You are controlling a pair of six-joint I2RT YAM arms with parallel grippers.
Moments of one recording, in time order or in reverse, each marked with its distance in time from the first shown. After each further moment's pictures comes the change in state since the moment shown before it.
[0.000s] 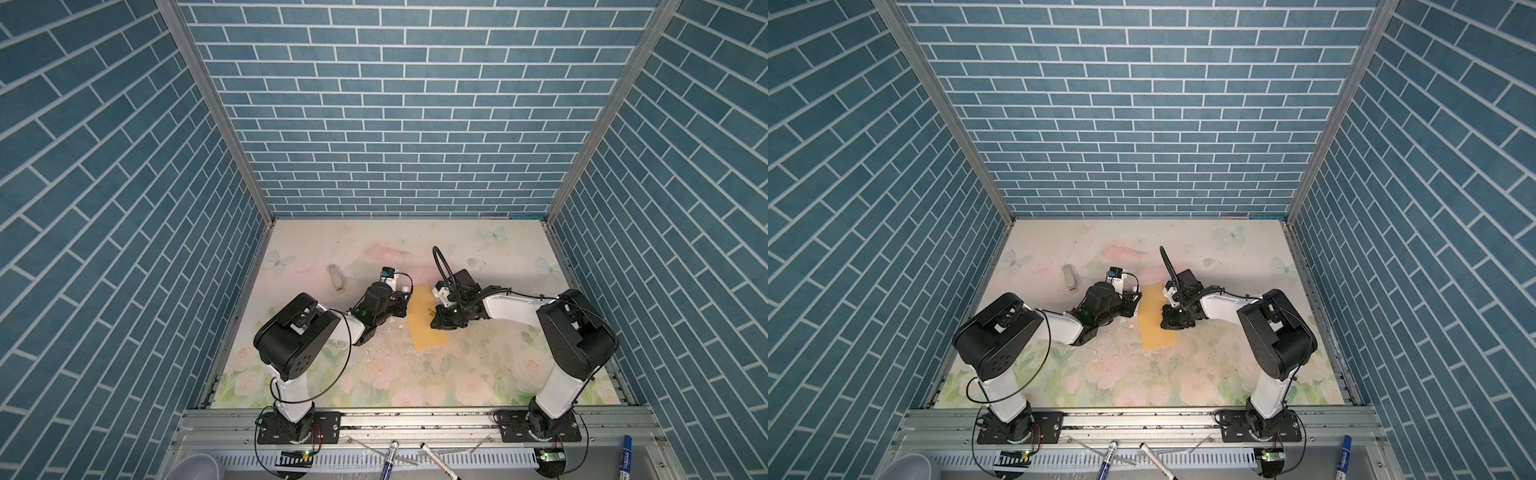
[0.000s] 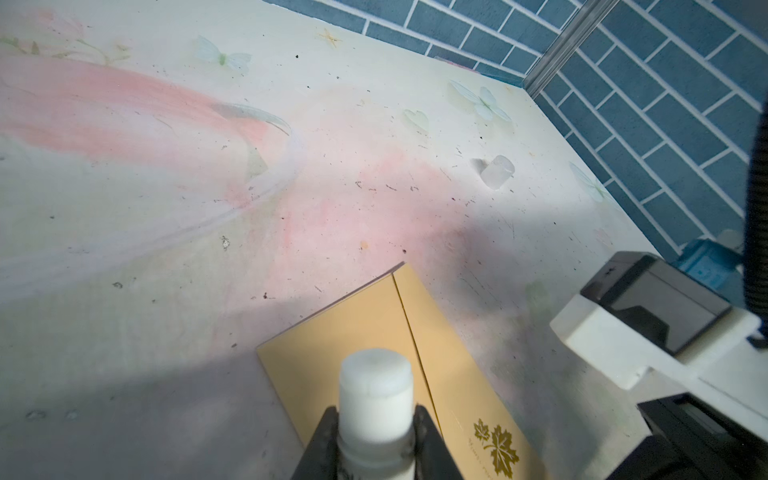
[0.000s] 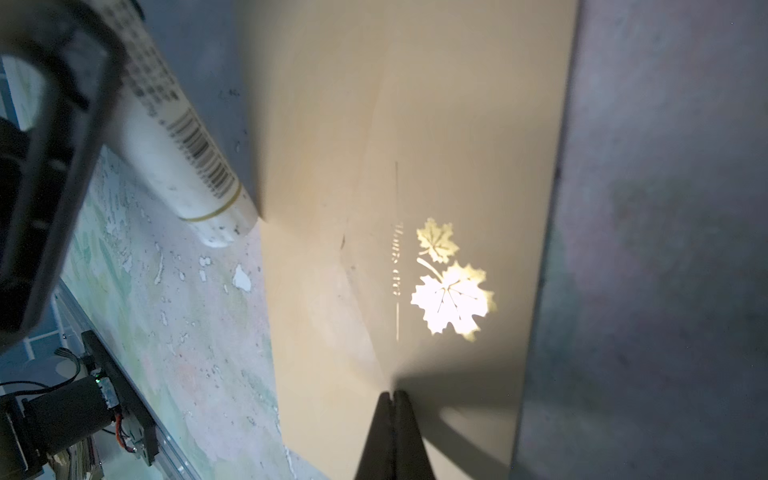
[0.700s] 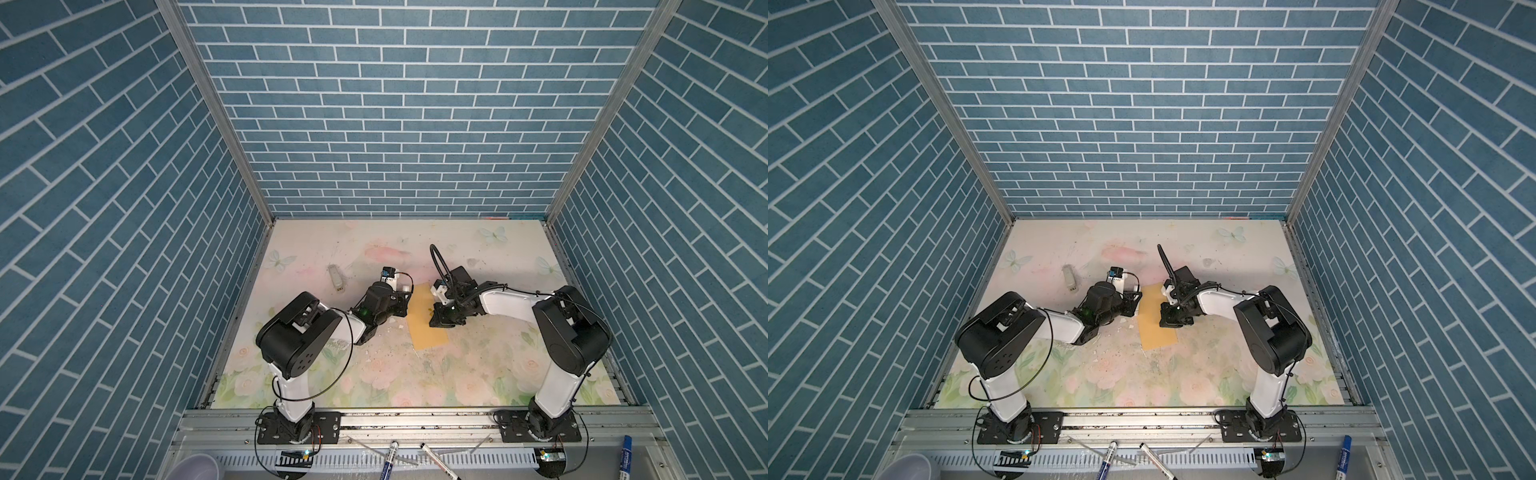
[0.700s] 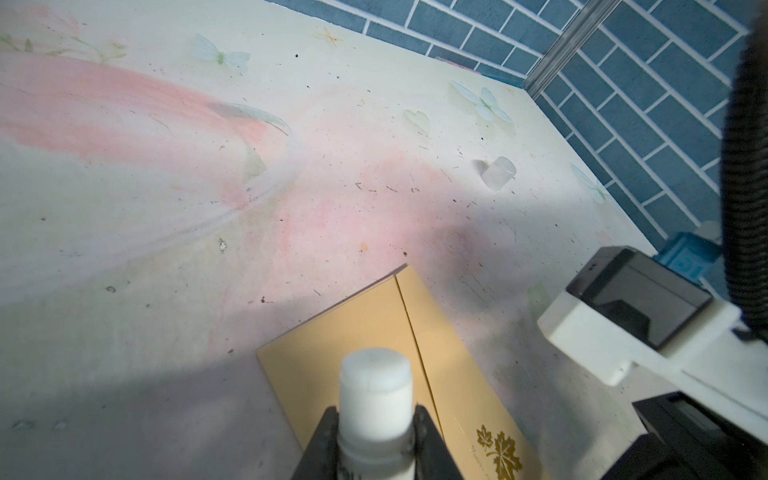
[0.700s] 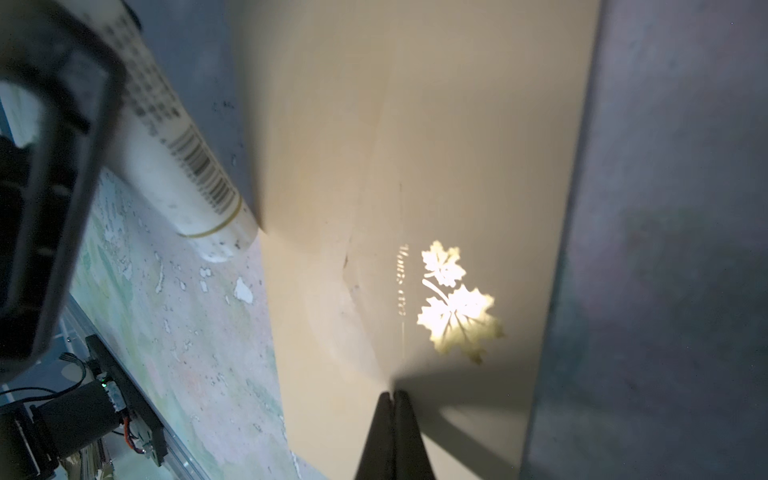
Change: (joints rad) left arm 0.000 0.017 0.011 0.007 0.000 -0.004; right arm 0.002 0.045 0.070 -0.032 -0.006 0.013
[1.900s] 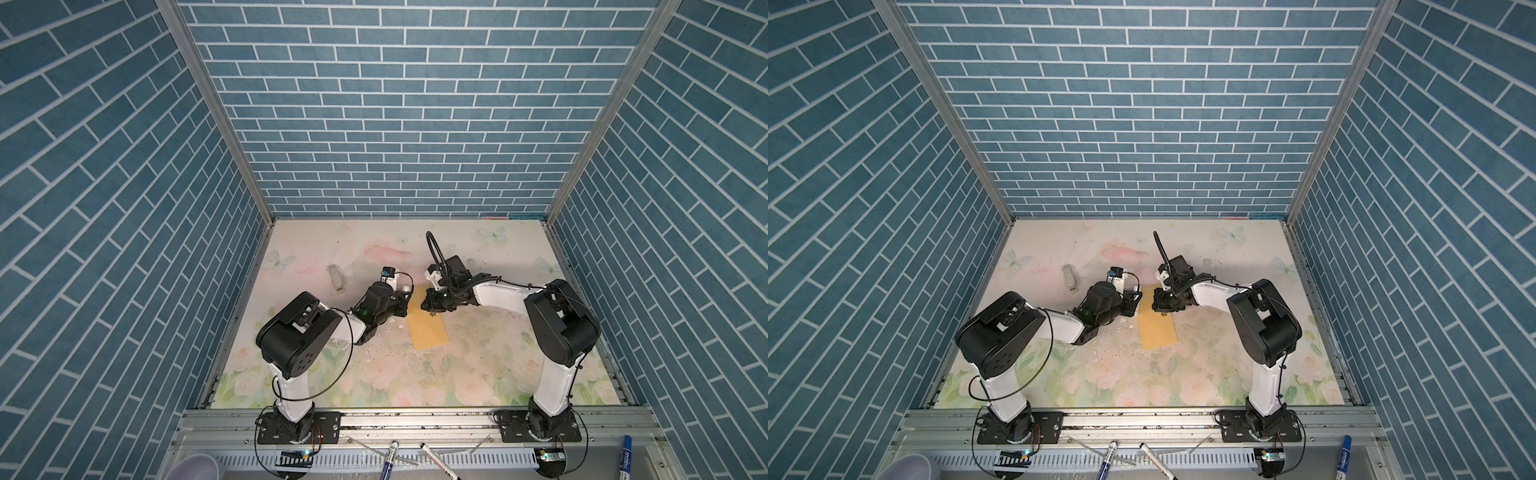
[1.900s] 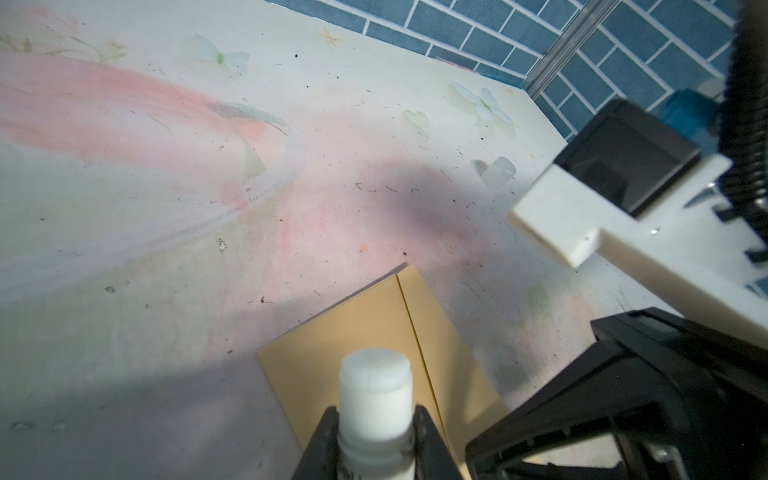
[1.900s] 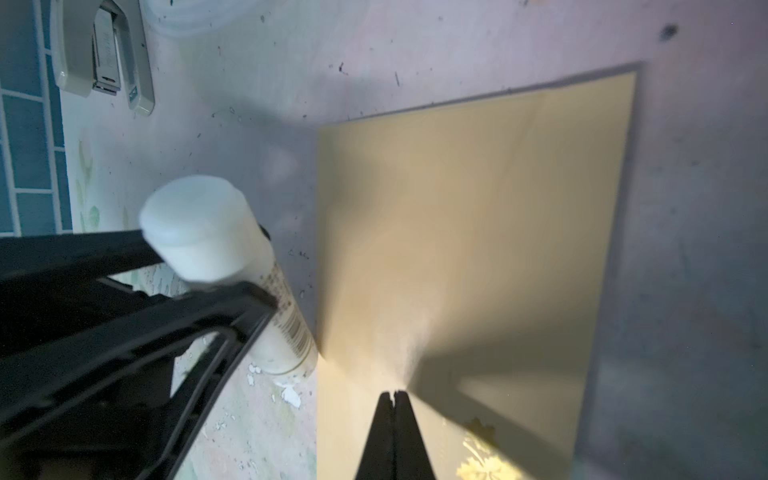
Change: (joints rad) left arm 0.000 0.000 0.000 0.000 0.000 0.000; right arm 0.001 0.075 0.120 0.095 0.030 0.018
